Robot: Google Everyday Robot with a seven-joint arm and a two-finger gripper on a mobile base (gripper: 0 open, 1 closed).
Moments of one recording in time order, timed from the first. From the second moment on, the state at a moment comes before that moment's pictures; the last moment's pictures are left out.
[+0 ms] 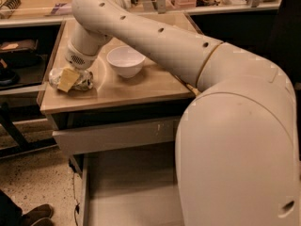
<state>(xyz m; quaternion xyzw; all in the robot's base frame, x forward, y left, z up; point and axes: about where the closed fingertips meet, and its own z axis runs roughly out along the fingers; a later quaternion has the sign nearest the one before) 0.656 0.238 0.835 -0.65 0.70 0.16 0.27</state>
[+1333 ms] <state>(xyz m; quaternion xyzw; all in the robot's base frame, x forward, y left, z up) 0.656 0.240 0.835 -0.65 0.70 0.16 0.27</state>
